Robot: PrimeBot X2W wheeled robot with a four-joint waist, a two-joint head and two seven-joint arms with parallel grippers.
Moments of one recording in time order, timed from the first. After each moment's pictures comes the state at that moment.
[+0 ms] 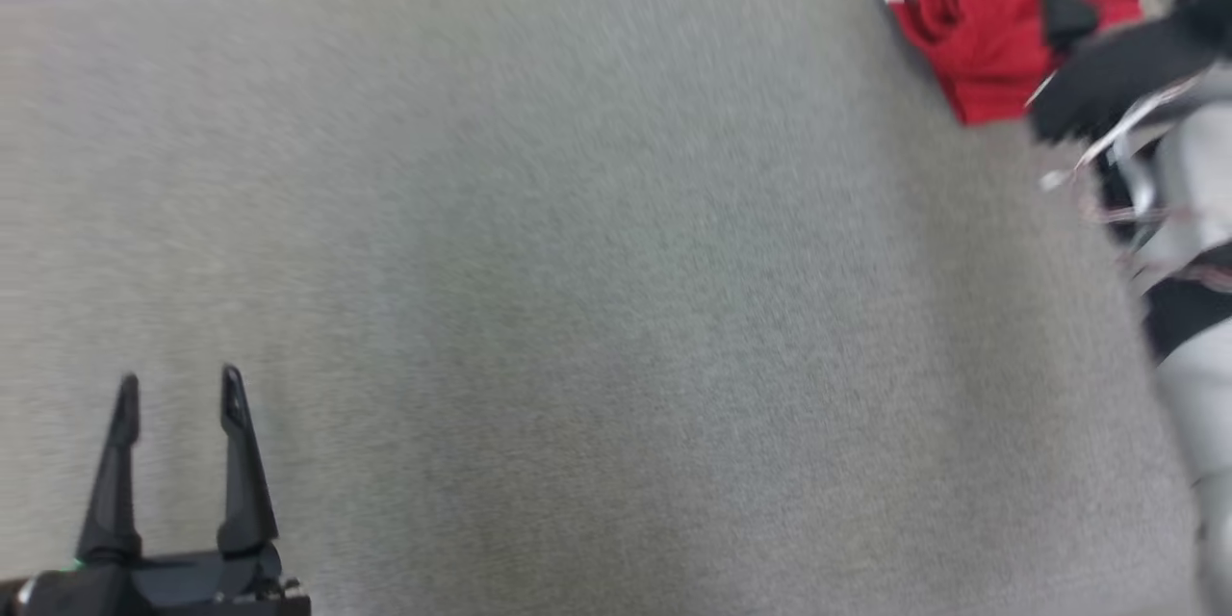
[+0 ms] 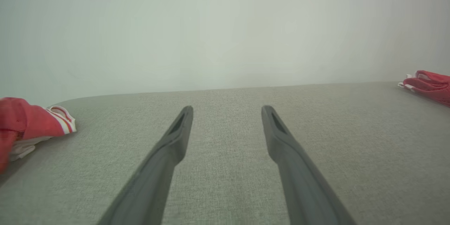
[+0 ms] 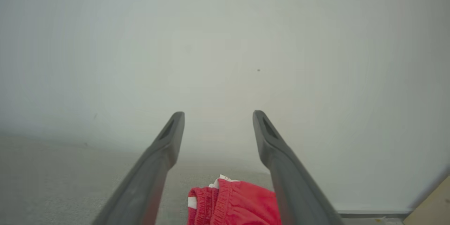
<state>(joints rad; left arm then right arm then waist) -0.01 0.06 0.13 -0.13 -0.09 -0.09 -0.26 -1.05 -0.39 0.22 0.79 0.18 0.13 -0.26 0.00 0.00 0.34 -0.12</state>
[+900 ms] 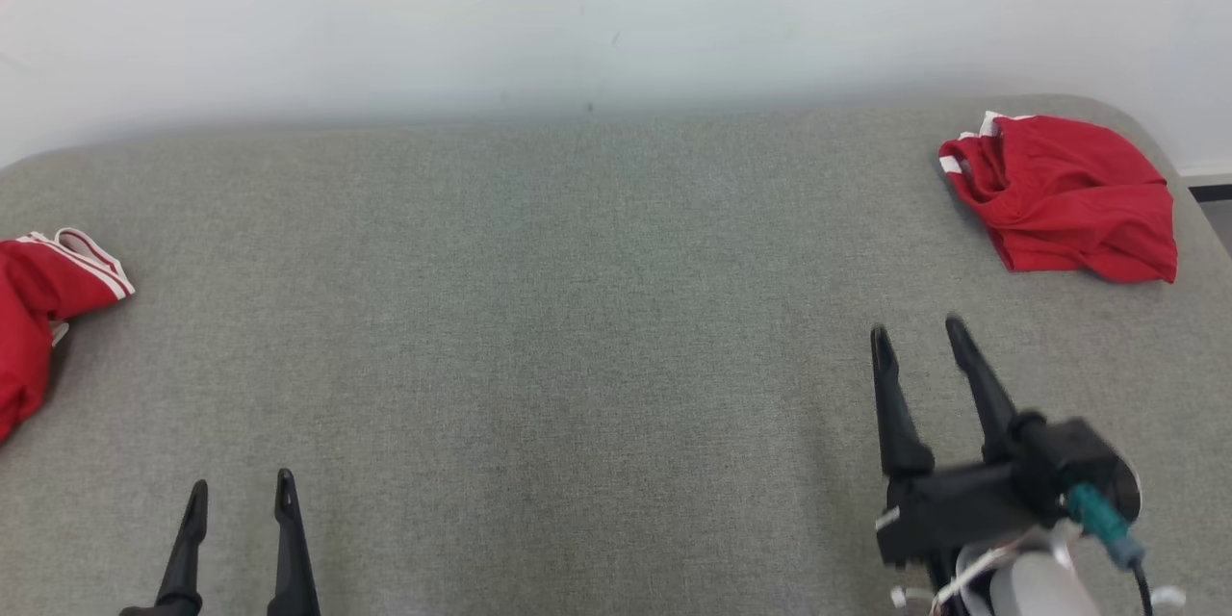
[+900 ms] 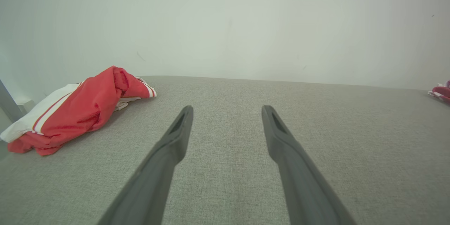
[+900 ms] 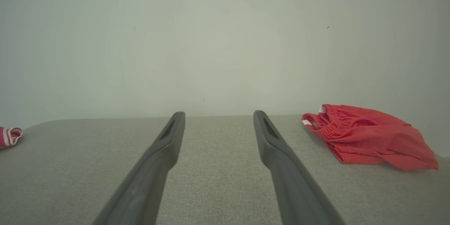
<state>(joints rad) 0.04 0.05 0.10 0.09 -0.12 -0.07 -0.26 -0.22 -0.08 0.03 0.26 0.11 0.13 -0.26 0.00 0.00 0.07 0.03</state>
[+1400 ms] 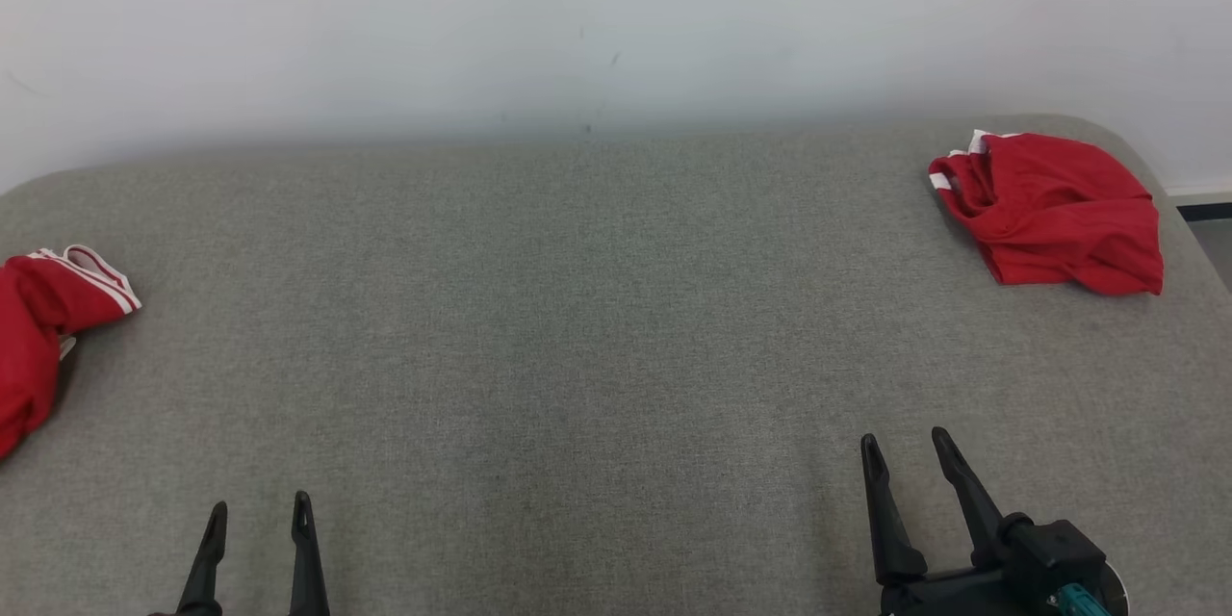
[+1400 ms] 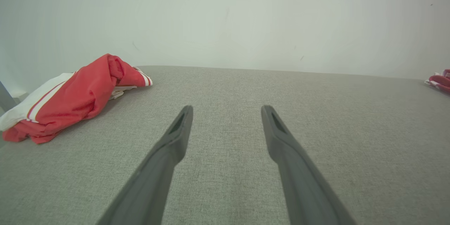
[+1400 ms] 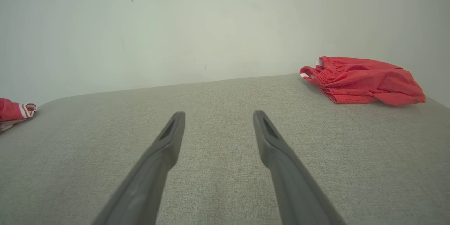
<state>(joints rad) 0.04 0.05 0.09 0.16 -0.12 -0.07 -0.26 -0.02 -0.05 0.05 0.21 0.14 0.13 -0.26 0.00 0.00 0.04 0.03</state>
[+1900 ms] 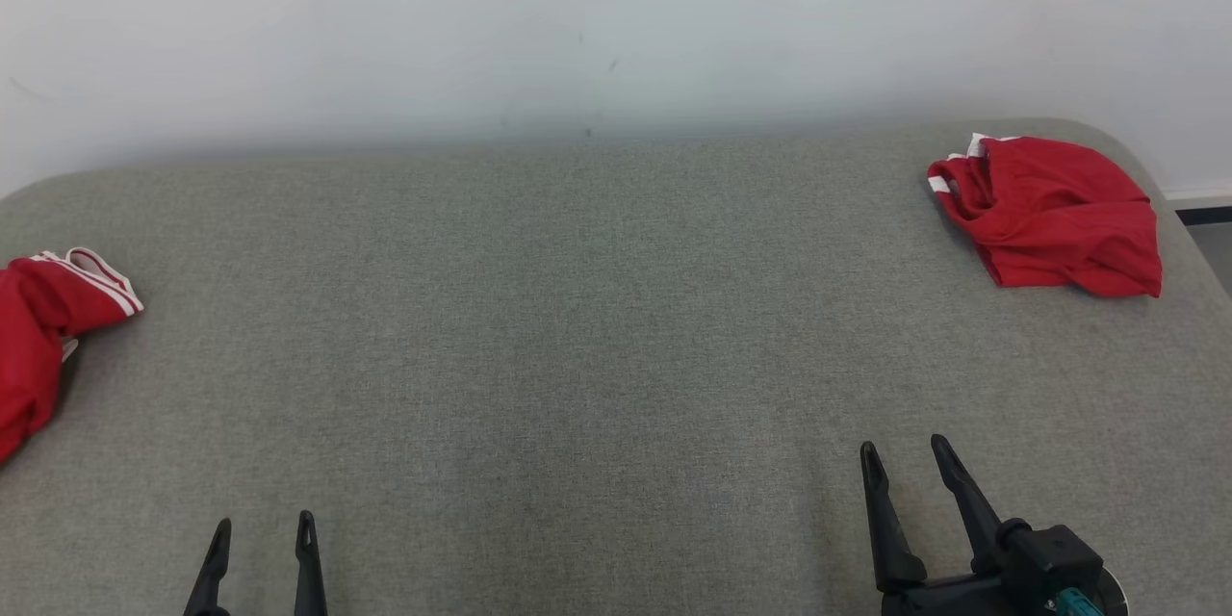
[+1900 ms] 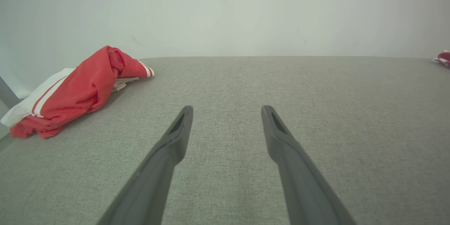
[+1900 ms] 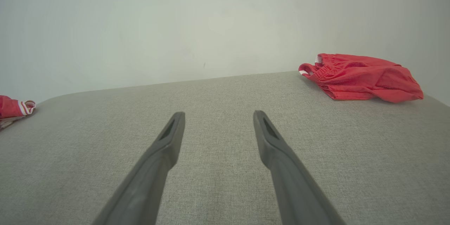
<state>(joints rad) 0.05 0.05 0.11 0.21 -0.06 -0.09 -0.26 -0.01 -0.05 0.04 0.22 0.14 0.13 -0.26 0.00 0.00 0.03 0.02</state>
